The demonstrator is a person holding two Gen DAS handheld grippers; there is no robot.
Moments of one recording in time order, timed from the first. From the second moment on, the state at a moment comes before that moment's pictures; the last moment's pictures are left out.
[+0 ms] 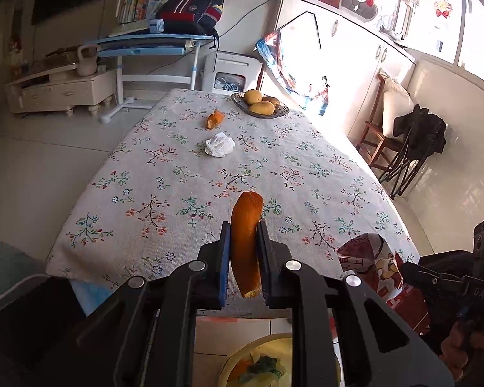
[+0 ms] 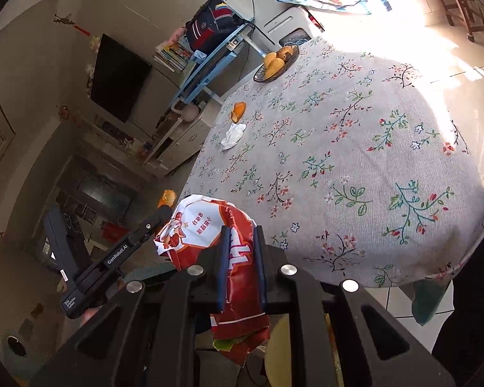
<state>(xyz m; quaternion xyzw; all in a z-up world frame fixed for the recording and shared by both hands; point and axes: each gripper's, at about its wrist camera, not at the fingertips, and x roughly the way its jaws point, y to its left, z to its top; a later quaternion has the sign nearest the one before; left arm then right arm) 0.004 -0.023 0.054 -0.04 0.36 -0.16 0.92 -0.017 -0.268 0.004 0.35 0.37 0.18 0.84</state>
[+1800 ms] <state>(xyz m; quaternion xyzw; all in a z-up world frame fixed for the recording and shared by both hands) -0.081 -0.042 0.008 0.03 0.38 -0.15 0.91 -0.085 -0.258 -0.007 0.30 0.40 0.08 0.86</state>
